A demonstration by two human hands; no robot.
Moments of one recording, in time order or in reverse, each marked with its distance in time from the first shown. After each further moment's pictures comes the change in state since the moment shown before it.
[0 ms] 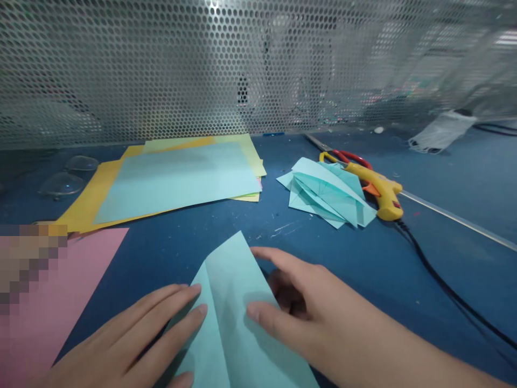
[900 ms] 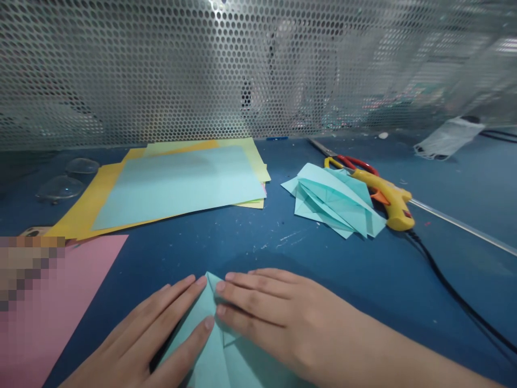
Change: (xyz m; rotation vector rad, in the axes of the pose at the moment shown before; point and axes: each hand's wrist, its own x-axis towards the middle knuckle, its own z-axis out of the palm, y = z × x) left_hand -0.009 -0.015 0.016 -0.012 -0.111 0.111; right_hand 0.023 0.030 0.002 -0.648 -0.051 -0.927
